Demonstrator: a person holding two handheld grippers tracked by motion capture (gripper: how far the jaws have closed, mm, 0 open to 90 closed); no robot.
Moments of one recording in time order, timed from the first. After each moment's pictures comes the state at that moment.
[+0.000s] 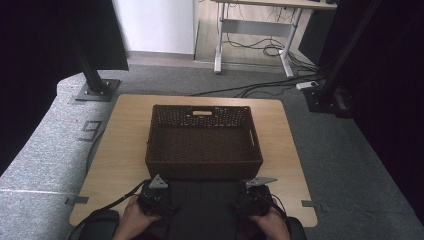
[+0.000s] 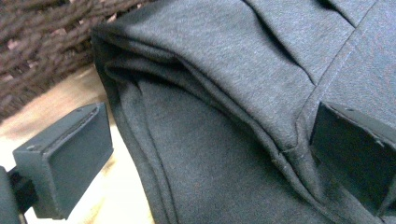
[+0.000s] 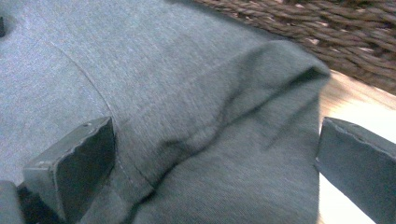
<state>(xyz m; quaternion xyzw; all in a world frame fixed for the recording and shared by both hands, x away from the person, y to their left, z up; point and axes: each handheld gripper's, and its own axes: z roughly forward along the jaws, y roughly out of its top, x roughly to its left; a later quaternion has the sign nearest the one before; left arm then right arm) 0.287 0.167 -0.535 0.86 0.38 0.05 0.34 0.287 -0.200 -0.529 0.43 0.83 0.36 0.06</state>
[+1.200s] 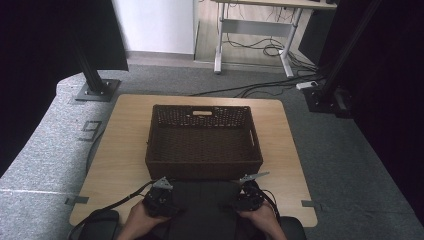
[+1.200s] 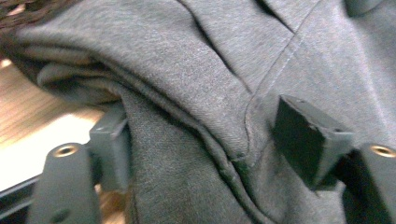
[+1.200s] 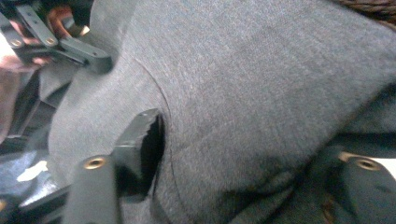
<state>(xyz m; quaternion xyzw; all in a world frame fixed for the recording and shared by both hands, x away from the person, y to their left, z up) 0.286 0.151 -0.533 0.86 0.36 -0.03 0.36 0.308 -0.183 -0.545 0.41 0.80 0.42 -0.14</state>
